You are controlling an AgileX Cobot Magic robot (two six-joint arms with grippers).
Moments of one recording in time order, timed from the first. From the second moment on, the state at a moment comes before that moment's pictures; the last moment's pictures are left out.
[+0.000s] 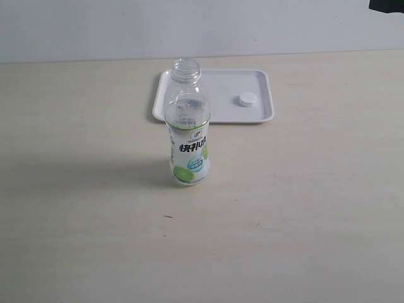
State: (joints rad) left arm -0.09 0.01 0.00 0.34 0.36 -0.52; right arm 0.15 0.97 -0.73 0.26 0.09 -0.26
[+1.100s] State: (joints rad) left arm -0.08 0.01 0.00 -0.06 0.37 -0.03; right arm 0.15 0.97 -0.73 0.26 0.09 -0.26
